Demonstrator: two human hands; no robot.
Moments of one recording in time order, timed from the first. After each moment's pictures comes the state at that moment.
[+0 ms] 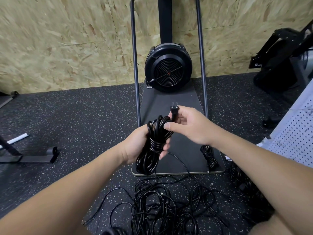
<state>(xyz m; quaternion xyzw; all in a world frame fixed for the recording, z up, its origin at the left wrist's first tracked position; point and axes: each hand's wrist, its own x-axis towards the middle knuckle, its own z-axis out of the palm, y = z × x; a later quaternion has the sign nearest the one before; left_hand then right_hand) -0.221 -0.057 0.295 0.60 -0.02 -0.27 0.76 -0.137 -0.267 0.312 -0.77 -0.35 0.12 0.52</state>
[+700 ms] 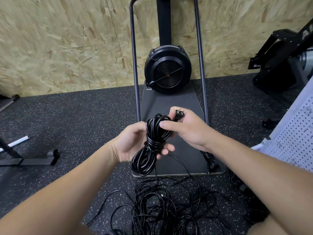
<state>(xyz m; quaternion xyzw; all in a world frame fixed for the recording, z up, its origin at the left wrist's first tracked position) -0.212 -0.027 0.300 0.50 -0.04 -0.36 0.79 -0.144 -0.252 0.307 -0.62 -0.29 0.22 0.69</state>
